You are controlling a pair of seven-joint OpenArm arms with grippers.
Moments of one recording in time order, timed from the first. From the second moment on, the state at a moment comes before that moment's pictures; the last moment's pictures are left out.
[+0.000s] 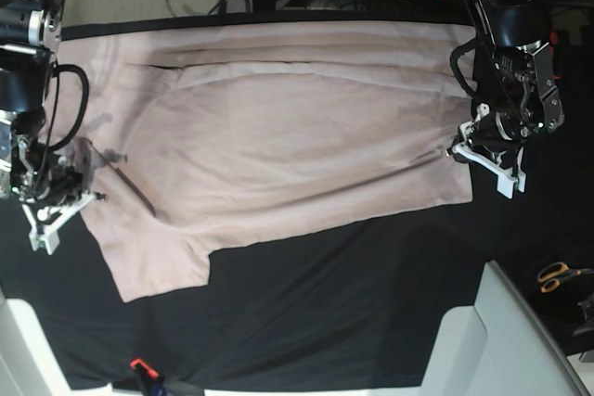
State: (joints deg) left arm -4.4 -15.7 -23.4 57.8 -22.1 -19.0 42.6; right arm 18.9 17.0 12.1 45.2 12.4 17.8 -36.9
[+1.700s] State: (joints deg) left arm -22.1 -18.9 -23.2 33.3 -14.6 -17.9 28.0; right arm 18.9 17.0 12.1 45.2 12.4 17.8 -37.0
